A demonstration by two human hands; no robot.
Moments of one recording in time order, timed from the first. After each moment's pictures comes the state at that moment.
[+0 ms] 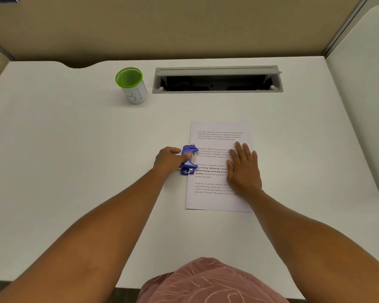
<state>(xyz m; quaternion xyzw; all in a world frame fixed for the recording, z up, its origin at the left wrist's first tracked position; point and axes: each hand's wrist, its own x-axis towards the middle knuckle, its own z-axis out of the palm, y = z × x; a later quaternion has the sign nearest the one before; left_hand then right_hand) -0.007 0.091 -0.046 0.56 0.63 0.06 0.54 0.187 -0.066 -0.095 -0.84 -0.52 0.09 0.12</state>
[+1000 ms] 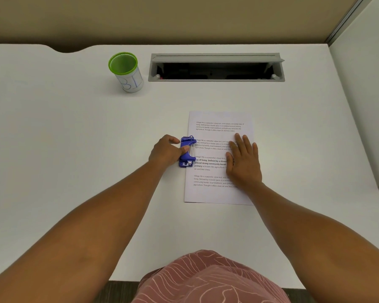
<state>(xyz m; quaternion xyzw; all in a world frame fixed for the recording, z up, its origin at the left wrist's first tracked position) -0.007 0.105 -0.069 0.60 0.62 0.05 0.50 0.186 -0.067 -0.095 -0.84 -0.52 0.07 0.13</state>
